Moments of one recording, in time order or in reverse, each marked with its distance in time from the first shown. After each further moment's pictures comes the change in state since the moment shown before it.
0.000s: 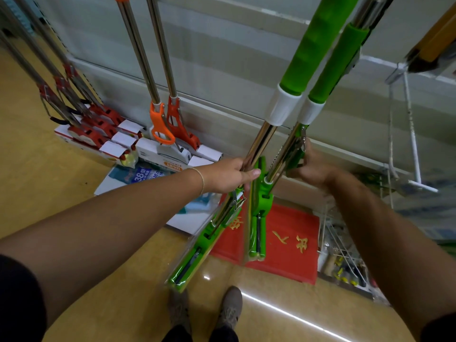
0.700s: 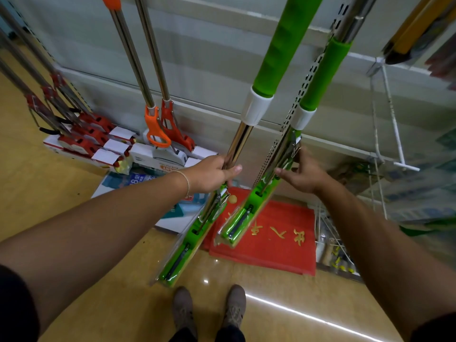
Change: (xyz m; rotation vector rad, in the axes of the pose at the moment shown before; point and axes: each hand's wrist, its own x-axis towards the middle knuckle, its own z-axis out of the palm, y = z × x) left_hand -0.011 -0.030 -0.008 -0.016 0.080 0.035; right_hand -0.024 0.023 0.027 -0.125 0.227 -0.038
